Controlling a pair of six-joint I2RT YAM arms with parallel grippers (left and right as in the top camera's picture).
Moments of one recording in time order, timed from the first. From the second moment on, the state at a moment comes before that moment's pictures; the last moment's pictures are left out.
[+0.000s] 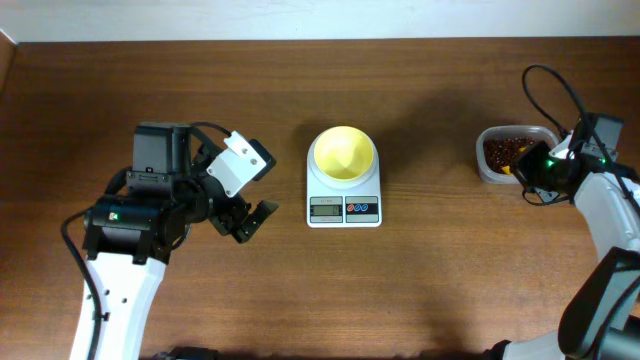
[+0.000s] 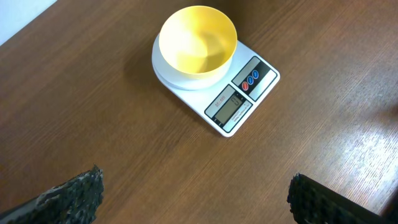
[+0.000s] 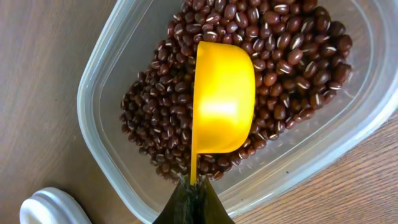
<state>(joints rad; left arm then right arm) -0.10 1.18 1.25 -1.03 0.43 0.64 -0.36 1.69 1.09 -0.52 -0.32 0.55</state>
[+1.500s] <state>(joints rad) -0.10 1.18 1.25 -1.03 0.43 0.64 -0.61 1.69 1.10 -0.54 -0.79 0.41</state>
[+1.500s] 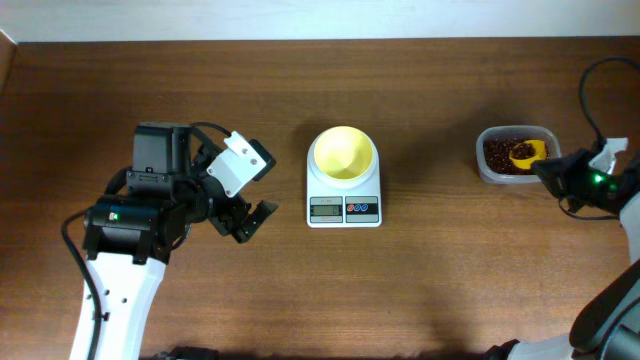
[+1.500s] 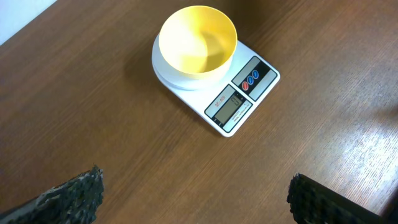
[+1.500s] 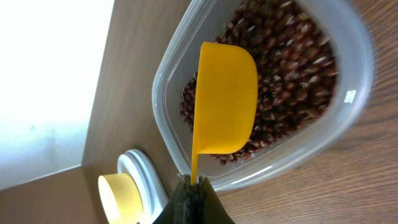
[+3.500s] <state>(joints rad) -0.10 1.18 1.25 -1.03 0.43 0.64 0.06 1.69 1.10 -0.24 -1.08 0.23</state>
